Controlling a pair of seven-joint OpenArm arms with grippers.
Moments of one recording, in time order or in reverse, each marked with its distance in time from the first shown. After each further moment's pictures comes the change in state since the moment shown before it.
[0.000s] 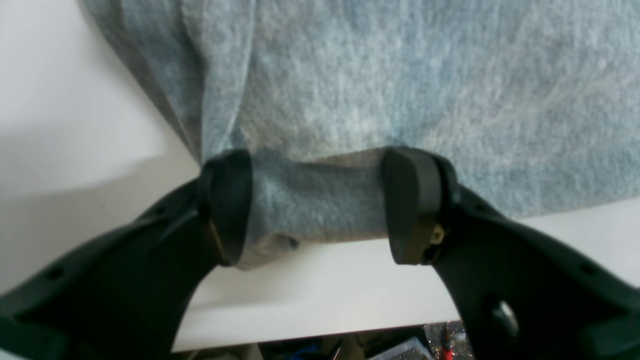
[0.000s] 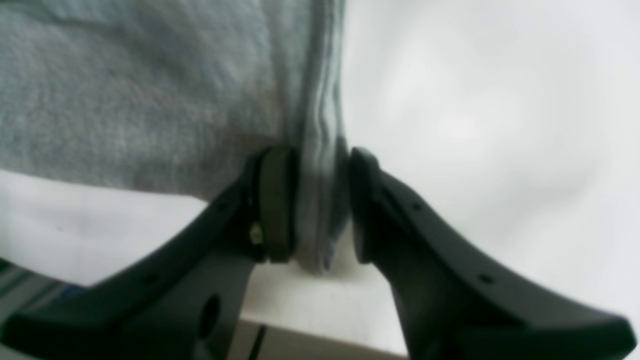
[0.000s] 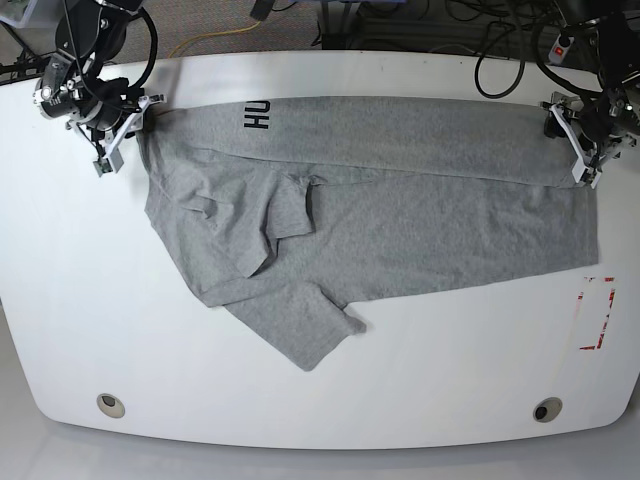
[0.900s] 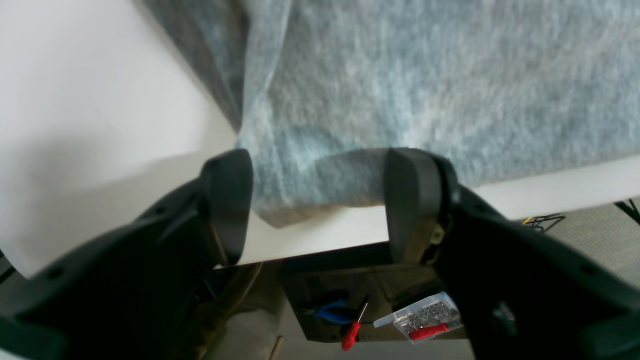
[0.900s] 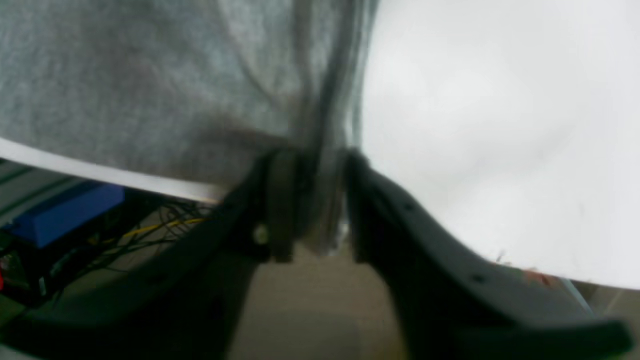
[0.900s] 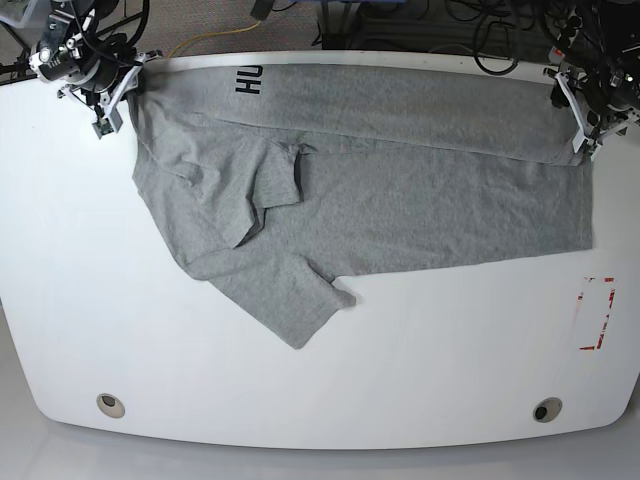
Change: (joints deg) left arm 10.0 -1.6 0.0 9.2 0.3 0.0 0.8; right arm -12.7 1.6 -0.1 10.4 -0.3 0.2 1.6
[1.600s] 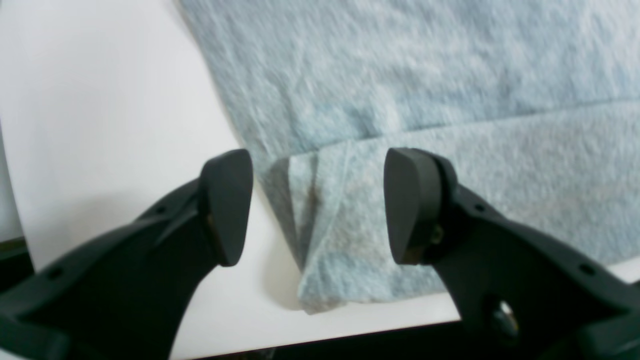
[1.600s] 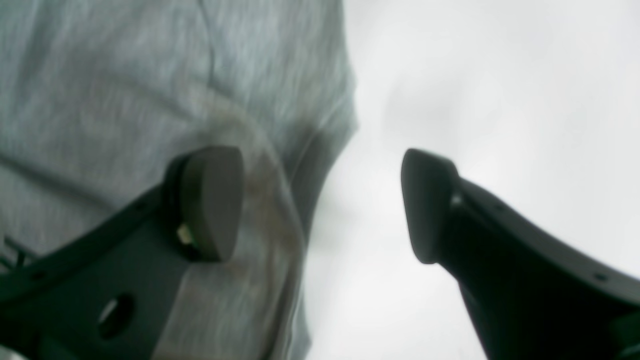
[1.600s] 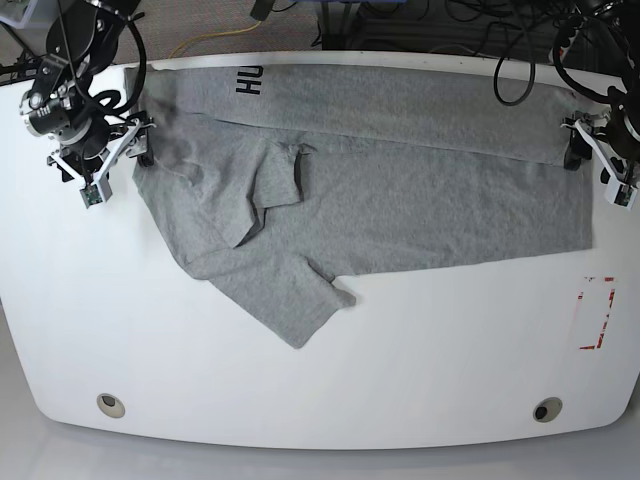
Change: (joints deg) left arm -9.2 0.2 -8.2 7.0 -16.2 0.0 4.3; right arm 18.3 -0.3 -0.2 -0.6 0.0 0.0 -0.3
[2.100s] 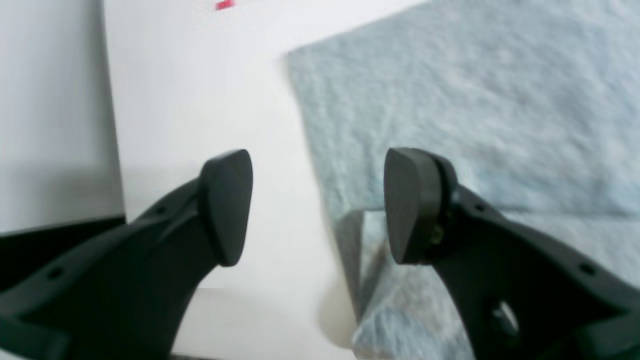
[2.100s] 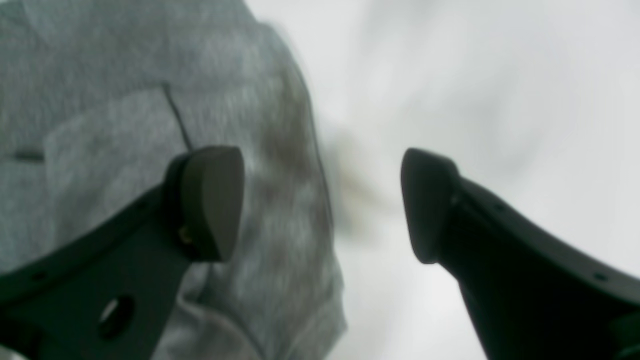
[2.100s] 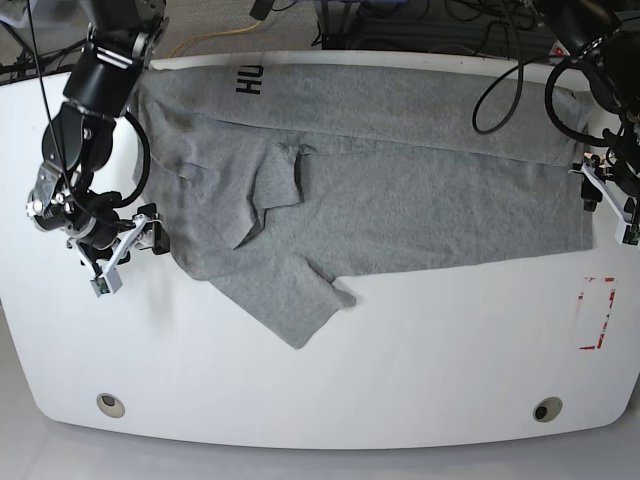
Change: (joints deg) left arm -14.5 5.7 0.0 -1.4 20.5 0.0 -0.2; right arm 24.9 4.0 -10.3 -28.9 -3.0 0.0 7.1
